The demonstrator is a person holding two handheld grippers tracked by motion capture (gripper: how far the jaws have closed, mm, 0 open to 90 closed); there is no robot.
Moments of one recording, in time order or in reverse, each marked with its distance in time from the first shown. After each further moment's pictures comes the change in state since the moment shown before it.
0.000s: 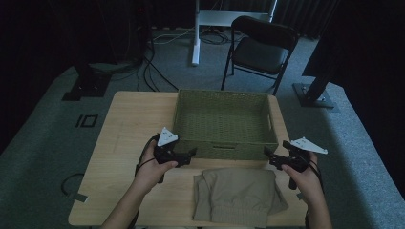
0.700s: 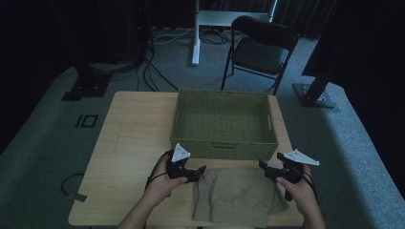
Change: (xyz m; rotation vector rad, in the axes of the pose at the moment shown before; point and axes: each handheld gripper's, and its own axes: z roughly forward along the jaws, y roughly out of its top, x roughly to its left) left arm -0.030 -0.042 0.029 0.104 -0.067 0.034; right arm 0.009 -0.042 0.006 0.057 0.034 -0.004
